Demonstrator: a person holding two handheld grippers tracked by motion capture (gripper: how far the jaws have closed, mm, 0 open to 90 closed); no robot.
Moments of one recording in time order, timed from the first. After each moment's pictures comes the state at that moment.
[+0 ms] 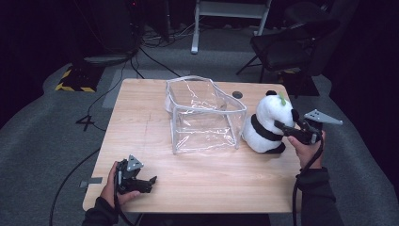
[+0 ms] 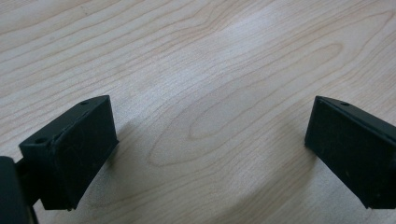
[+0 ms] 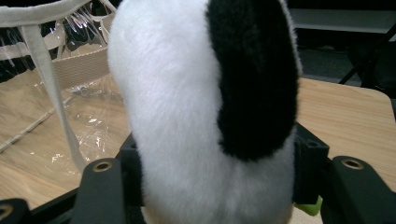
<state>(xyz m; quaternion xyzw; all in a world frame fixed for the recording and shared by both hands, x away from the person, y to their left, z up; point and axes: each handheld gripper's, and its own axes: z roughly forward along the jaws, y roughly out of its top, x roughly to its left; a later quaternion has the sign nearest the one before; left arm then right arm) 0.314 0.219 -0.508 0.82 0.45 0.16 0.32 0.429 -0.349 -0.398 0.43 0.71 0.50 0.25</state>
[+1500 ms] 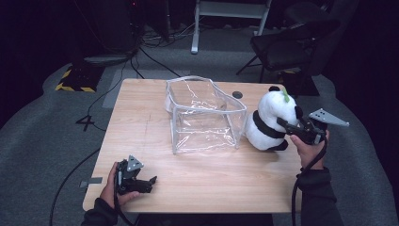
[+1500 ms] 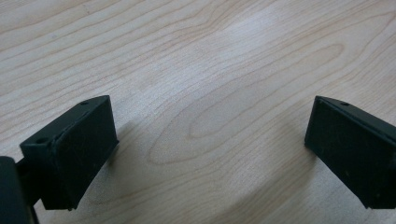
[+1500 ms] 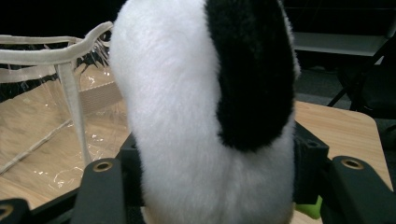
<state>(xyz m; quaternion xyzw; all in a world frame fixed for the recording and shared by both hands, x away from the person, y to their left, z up) 0.313 0.219 -0.508 0.82 0.45 0.16 0.32 0.417 -0.346 -0.381 0.42 0.69 0.52 0.27</state>
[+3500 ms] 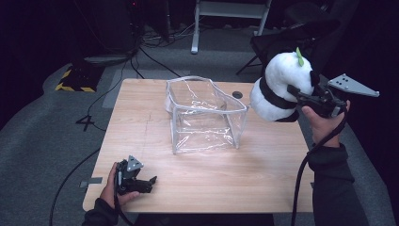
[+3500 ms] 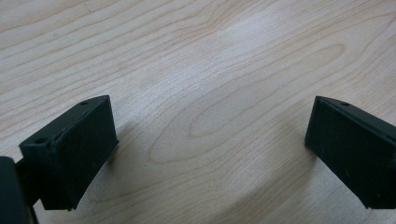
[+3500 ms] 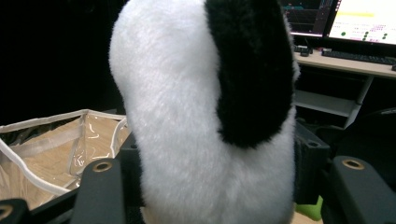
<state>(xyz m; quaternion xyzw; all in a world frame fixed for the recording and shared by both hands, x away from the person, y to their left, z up) 0.312 0.219 -0.508 0.82 0.45 0.16 0.32 0.419 -0.326 -0.261 0.37 0.67 0.54 0.34</state>
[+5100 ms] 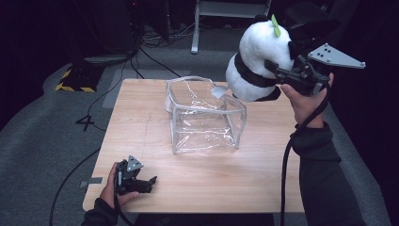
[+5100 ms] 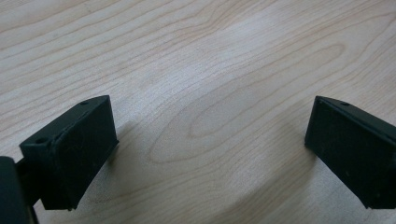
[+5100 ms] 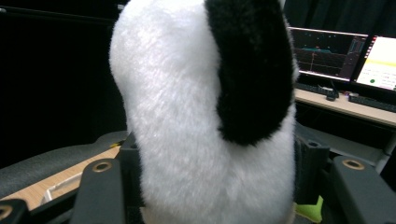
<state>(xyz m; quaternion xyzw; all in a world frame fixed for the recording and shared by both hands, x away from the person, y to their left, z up) 0.312 0.219 -0.508 0.82 0.45 0.16 0.32 0.423 -0.246 -0.194 0.30 0.67 0.58 0.35</state>
